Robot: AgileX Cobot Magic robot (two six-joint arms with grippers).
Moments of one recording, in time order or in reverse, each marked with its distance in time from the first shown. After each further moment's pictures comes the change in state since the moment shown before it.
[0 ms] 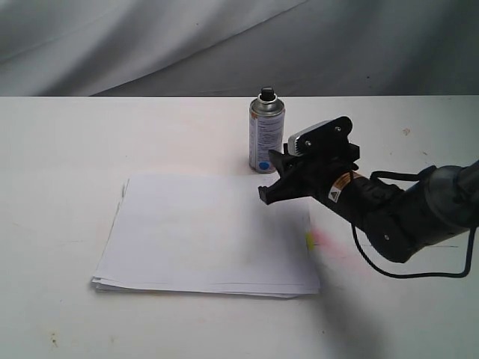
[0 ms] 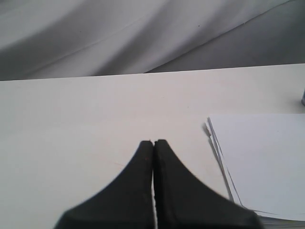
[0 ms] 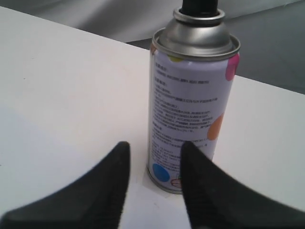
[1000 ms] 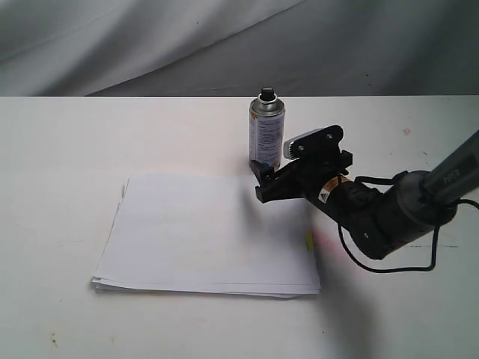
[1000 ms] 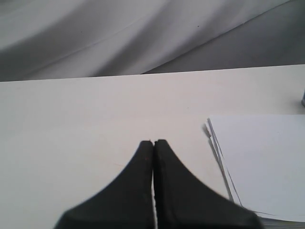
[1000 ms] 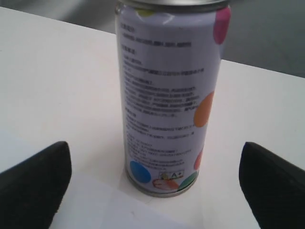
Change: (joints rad) left arm 0.000 0.000 0.000 0.000 -0.004 0.000; right arm -0.006 0.149 -0.114 0.043 -0.031 -0.006
